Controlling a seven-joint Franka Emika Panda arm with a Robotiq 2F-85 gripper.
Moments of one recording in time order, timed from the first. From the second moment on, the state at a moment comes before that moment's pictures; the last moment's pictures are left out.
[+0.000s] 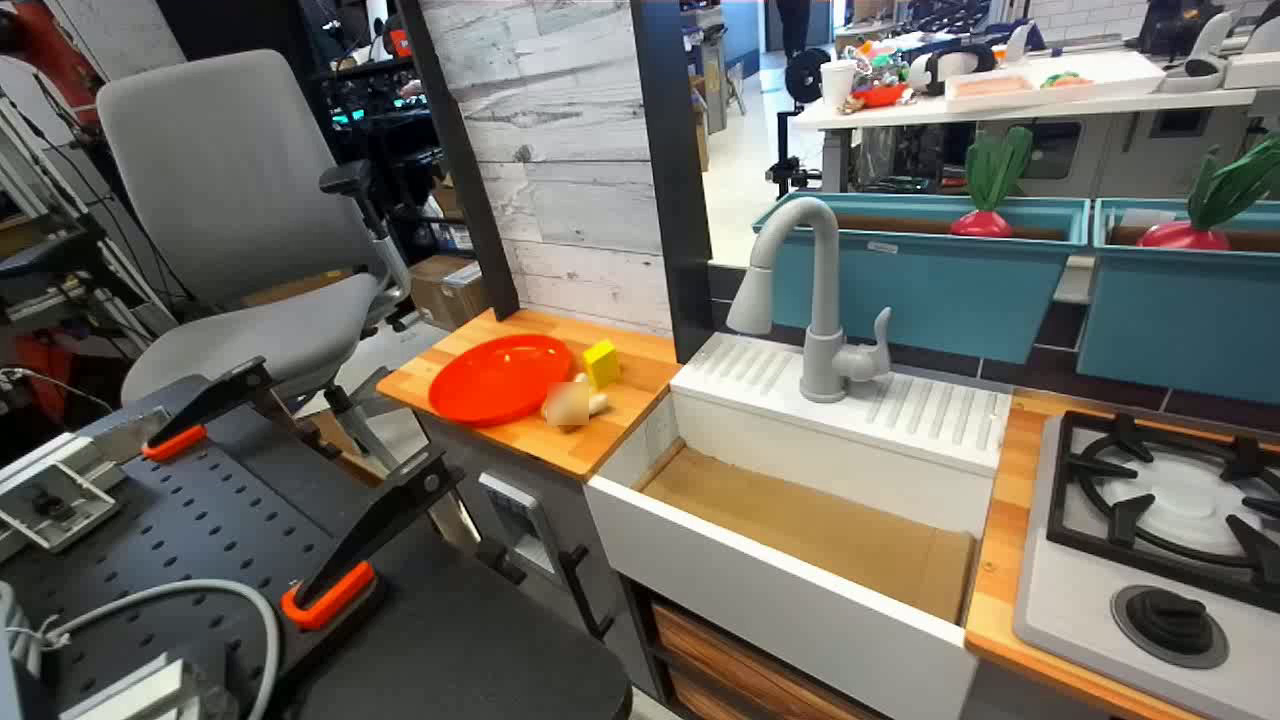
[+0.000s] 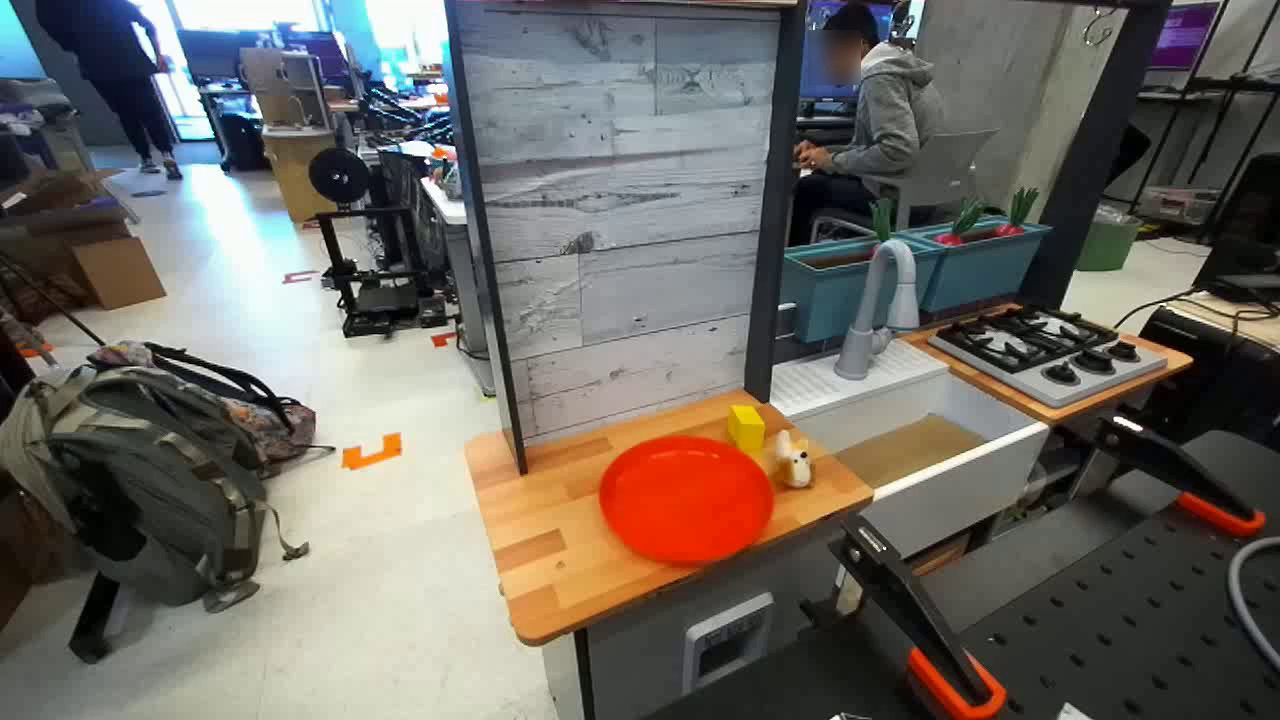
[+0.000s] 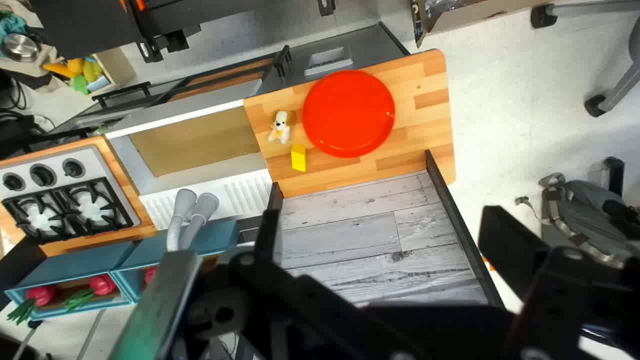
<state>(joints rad) 0.02 -0.54 0.36 -2.29 0.03 1.92 0.53</state>
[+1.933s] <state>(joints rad) -0.12 0.00 -0.06 -2.19 0.03 2.26 0.32</state>
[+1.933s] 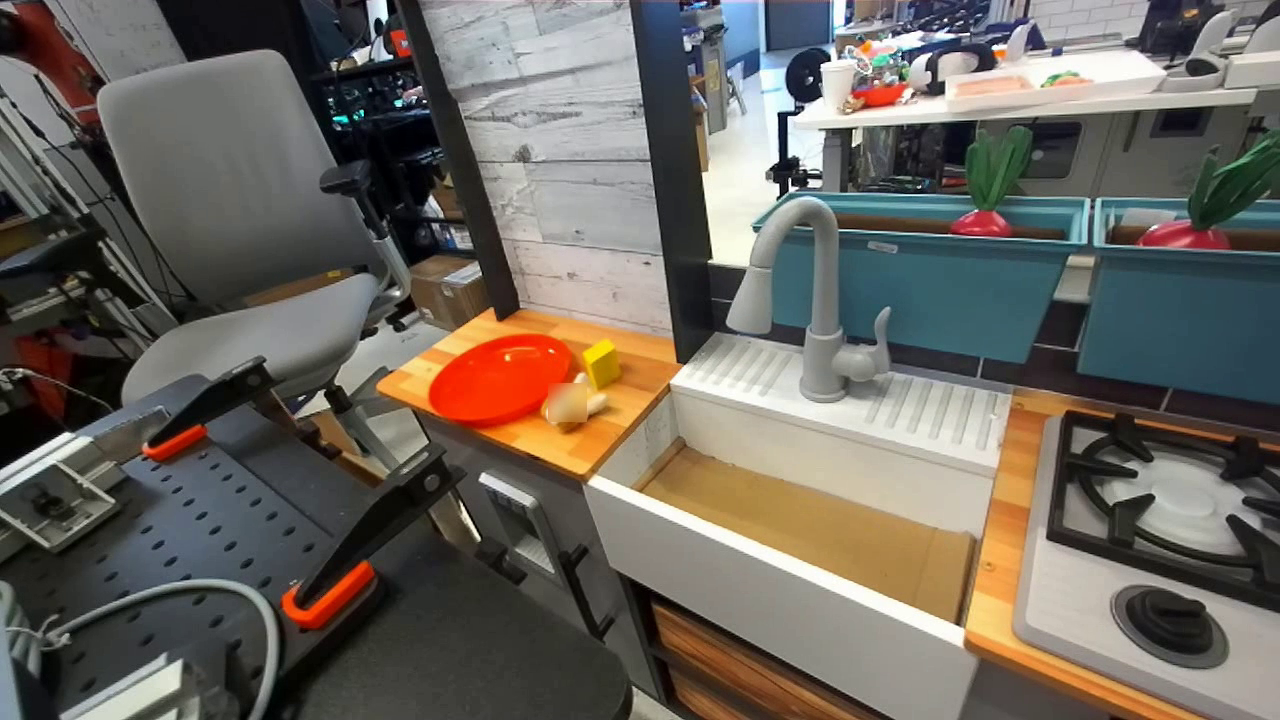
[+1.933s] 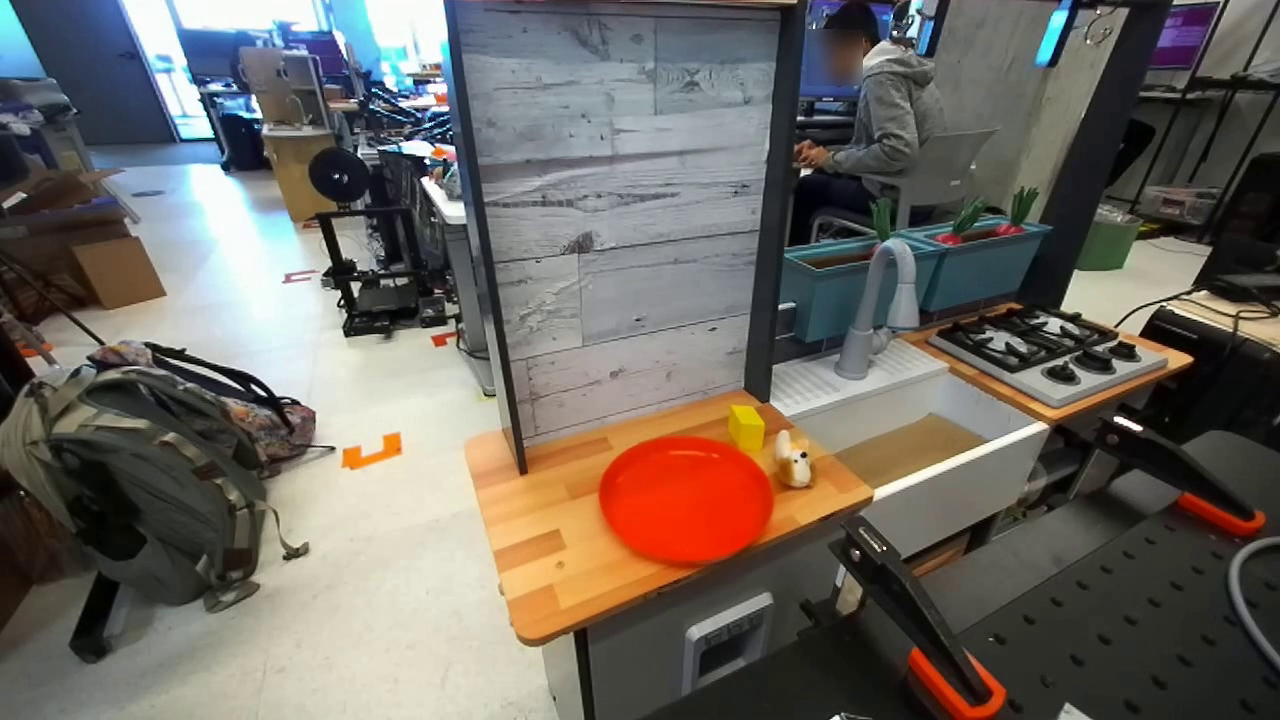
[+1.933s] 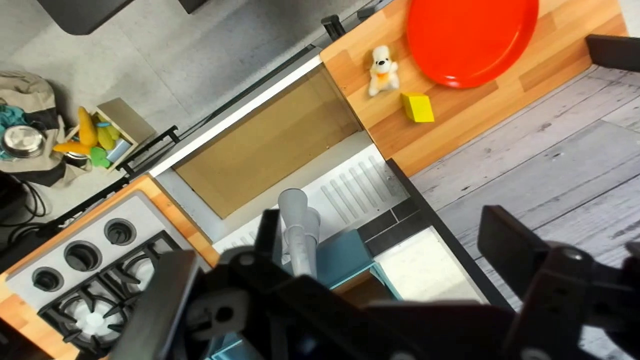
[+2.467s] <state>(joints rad) -0.12 0.01 -0.06 -2.18 0.02 2.27 0.32</state>
